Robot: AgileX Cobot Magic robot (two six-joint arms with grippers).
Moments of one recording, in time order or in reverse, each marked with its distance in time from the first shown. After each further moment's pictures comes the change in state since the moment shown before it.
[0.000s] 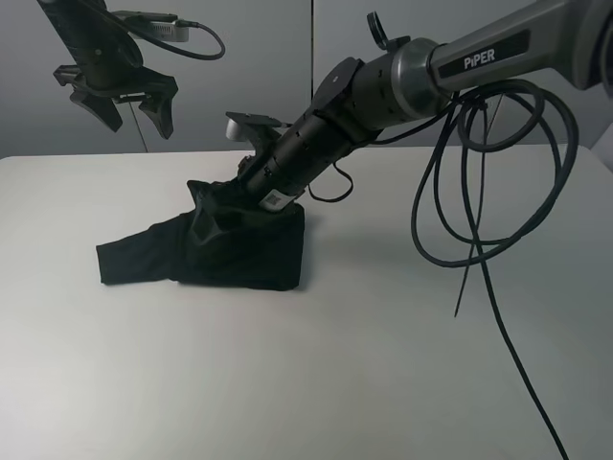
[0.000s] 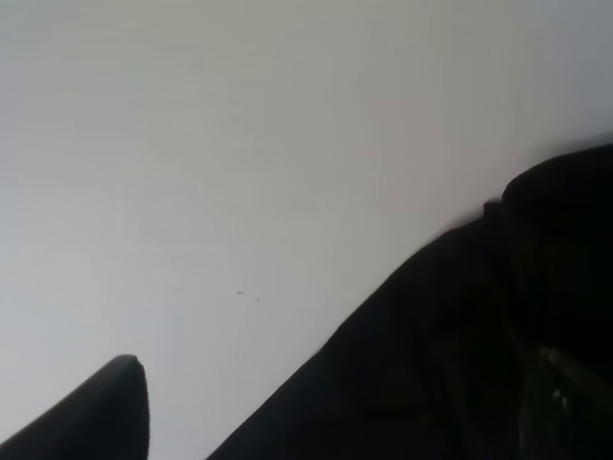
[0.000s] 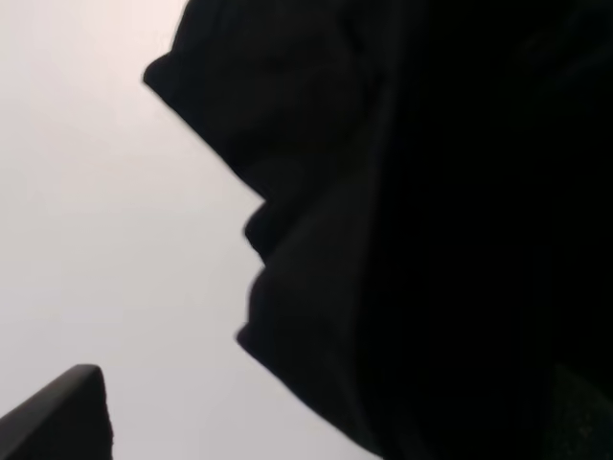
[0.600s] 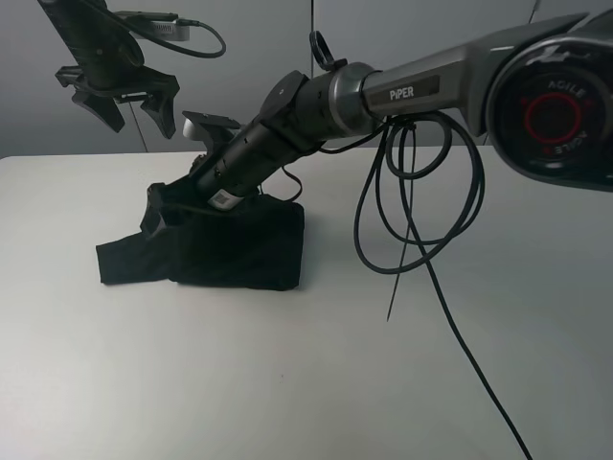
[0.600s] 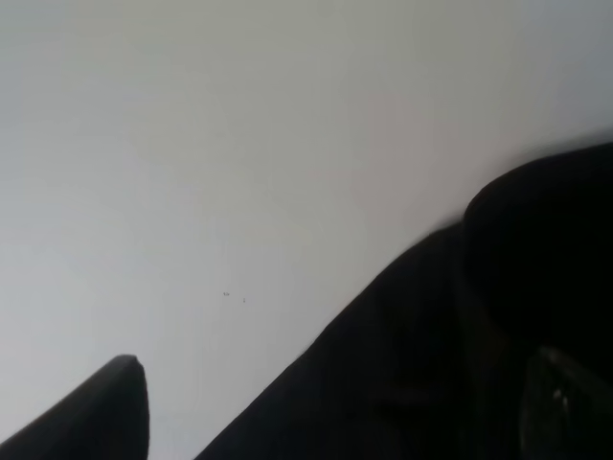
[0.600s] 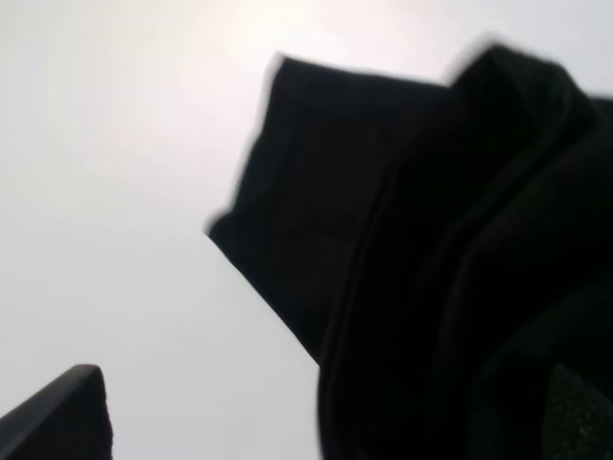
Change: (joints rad) left arm 0.000 0.000 0.000 -0.017 0.000 0.004; right arm 0.084 0.177 -0.270 0.055 -0.021 0.071
